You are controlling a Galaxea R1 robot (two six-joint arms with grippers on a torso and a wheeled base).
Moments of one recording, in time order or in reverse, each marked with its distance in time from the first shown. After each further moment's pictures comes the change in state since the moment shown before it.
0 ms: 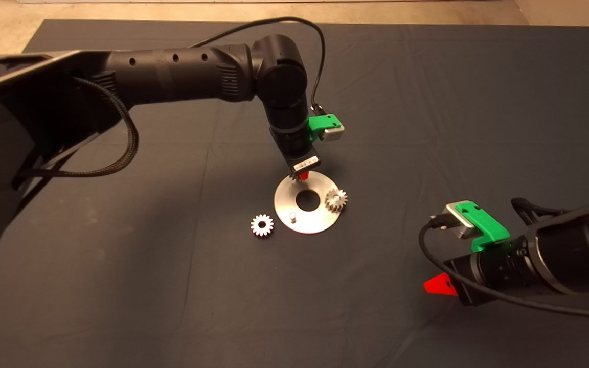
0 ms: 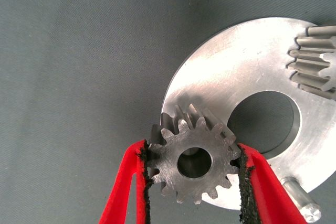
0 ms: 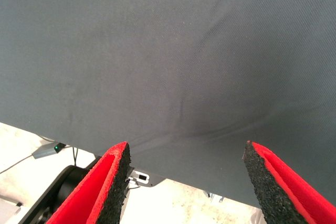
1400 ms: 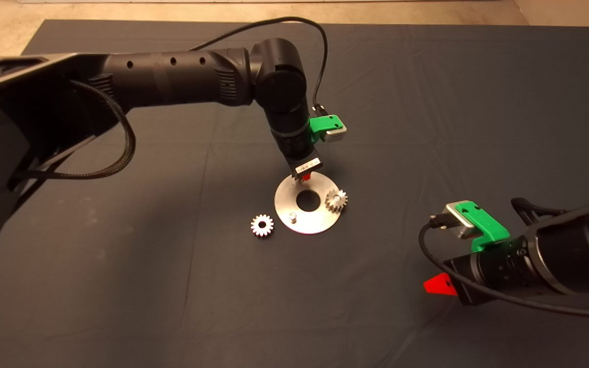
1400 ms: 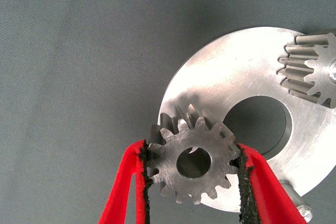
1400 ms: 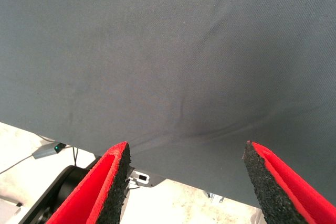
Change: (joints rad) left arm -0.004 -0.016 0.055 0.024 -0.014 -0.033; right arm 0.000 0.001 0.000 0.000 0.000 0.000
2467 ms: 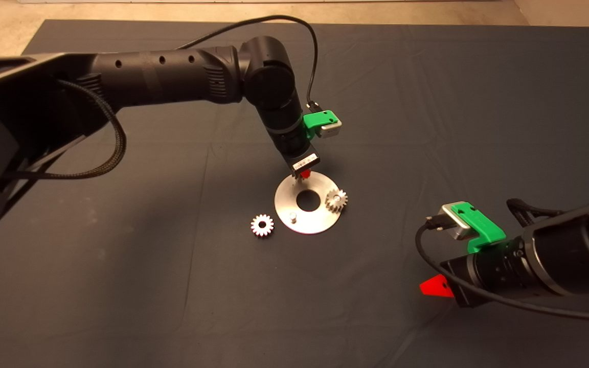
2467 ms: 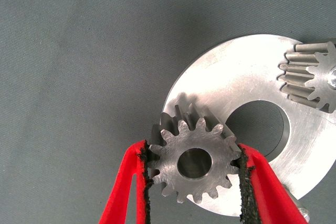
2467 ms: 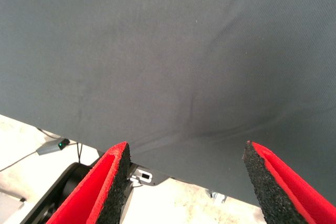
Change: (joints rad) left arm 0.000 -0.022 -0.014 -0.022 -0.057 -0.001; right arm 0.000 0.012 0.000 0.000 0.016 0.000
